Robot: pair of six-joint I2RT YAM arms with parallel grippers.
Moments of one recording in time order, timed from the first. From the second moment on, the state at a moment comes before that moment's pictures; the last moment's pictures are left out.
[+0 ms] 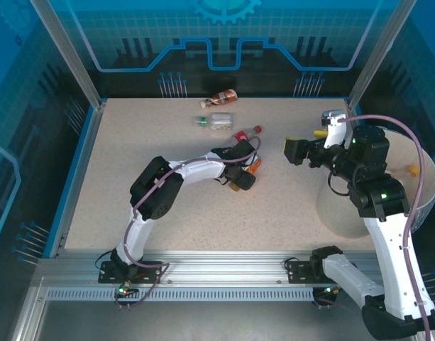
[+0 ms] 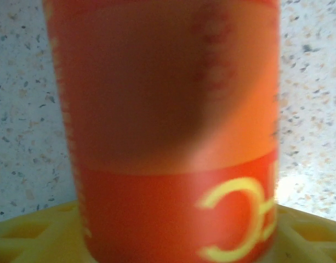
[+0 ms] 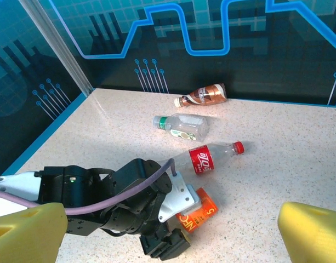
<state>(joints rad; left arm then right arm) -0.75 2.17 1.58 -0.54 -0.04 -0.13 0.17 0.88 1.28 -0.77 -0.30 0.16</state>
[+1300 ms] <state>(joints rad) -0.70 1.54 1.00 0.44 0.52 -0.68 0.28 0.98 1.19 -0.66 -0.47 0.28</state>
